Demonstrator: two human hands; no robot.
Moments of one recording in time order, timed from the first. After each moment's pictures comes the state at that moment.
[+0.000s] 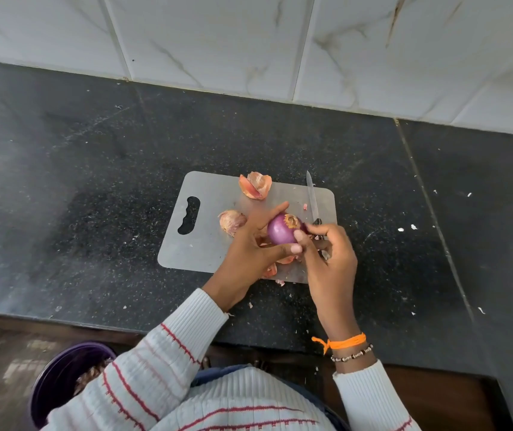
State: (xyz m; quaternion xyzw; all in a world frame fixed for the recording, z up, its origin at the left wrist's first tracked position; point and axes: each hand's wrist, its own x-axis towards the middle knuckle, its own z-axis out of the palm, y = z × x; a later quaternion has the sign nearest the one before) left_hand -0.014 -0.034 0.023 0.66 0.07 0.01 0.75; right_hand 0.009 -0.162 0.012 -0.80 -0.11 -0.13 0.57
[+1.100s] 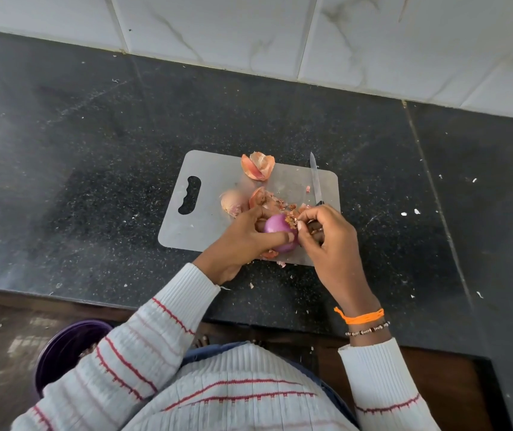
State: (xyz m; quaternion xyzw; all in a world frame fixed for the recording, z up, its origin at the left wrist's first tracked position) left_hand -0.015 -0.025 0.020 0.65 0.12 -0.11 0.75; right_hand 0.017 -0.176 0.022 -0.86 -0.26 -0.07 0.42
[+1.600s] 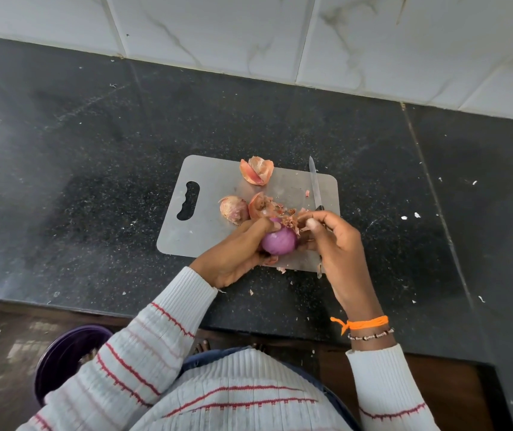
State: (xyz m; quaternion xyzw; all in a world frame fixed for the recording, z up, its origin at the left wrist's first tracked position) left_hand -0.012 -0.021 0.018 0.54 0.12 -0.19 0.81; right_hand 0.020 -0.175 0.021 -0.77 -0.13 0.06 0.62
